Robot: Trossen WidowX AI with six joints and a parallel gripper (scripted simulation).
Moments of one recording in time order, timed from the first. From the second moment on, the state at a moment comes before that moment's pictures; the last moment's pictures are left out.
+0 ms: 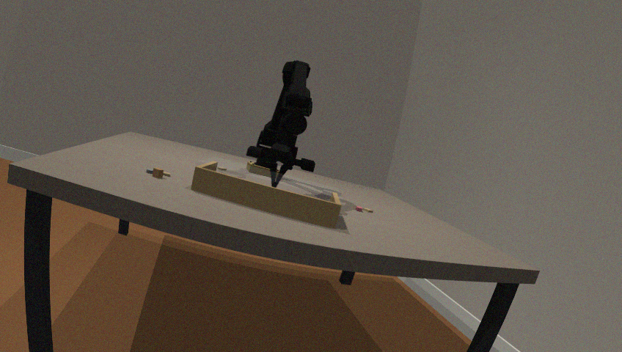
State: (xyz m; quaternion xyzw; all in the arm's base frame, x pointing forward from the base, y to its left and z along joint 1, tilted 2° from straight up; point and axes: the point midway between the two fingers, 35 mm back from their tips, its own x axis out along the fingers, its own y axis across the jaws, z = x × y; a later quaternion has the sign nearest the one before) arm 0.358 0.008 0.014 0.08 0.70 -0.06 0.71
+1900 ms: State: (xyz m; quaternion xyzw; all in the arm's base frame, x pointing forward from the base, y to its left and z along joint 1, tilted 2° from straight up) arm 0.274 0.024 0.013 0.08 0.70 -0.06 0.71
